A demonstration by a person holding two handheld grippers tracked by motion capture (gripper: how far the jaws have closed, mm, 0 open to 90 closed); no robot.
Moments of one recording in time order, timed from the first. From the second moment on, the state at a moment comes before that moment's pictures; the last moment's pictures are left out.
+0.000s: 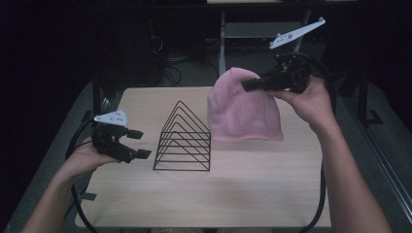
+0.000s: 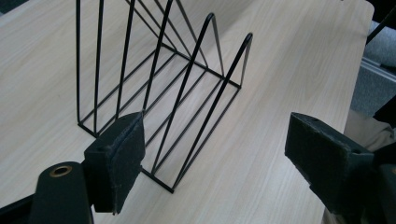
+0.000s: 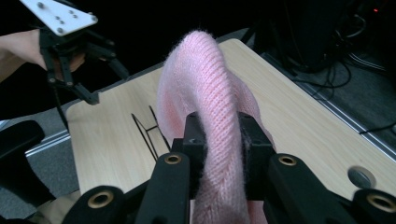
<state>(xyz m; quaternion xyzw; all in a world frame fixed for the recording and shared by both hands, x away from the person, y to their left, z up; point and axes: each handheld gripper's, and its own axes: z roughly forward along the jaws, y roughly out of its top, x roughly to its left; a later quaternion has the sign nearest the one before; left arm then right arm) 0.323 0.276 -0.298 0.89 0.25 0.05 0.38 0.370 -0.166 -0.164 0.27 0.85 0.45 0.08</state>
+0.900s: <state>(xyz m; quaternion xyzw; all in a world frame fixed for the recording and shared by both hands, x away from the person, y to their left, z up) 0.336 0.250 -0.247 0.89 0.21 0.05 0.39 0.378 -0.080 -0.128 0.19 0.86 0.46 0.05</state>
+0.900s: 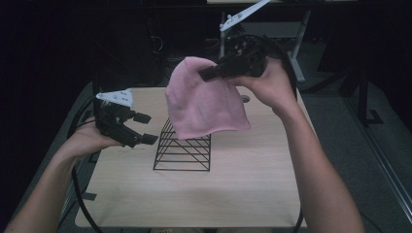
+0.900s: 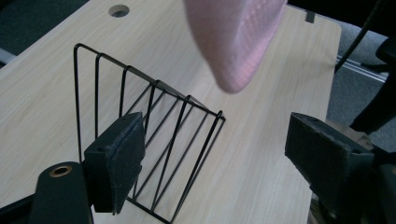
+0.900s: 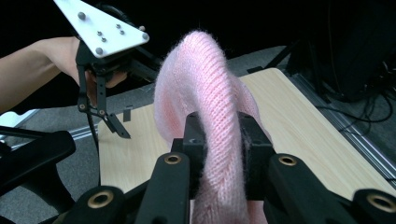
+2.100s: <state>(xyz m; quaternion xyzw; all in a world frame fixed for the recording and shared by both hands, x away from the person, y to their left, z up) 0.358 0.265 -0.260 0.89 0.27 0.07 0.36 0.405 -0.023 -0.163 0.17 0.86 0.48 0.01</state>
